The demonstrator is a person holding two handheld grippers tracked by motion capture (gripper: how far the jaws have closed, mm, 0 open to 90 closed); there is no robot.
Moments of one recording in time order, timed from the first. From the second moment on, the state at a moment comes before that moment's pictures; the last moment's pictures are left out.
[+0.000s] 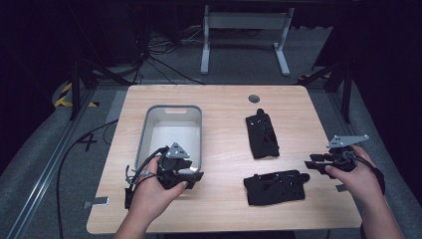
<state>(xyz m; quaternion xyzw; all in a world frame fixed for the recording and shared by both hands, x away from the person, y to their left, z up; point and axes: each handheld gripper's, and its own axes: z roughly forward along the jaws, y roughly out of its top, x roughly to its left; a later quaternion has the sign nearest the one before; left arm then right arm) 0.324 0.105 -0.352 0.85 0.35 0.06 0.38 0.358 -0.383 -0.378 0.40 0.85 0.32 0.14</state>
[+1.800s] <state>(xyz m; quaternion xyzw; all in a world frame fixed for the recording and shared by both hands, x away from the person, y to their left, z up) 0.328 -0.066 -0.451 0.93 0.17 0.02 0.31 0.352 -0.374 -0.434 0.38 0.88 0.25 0.10</state>
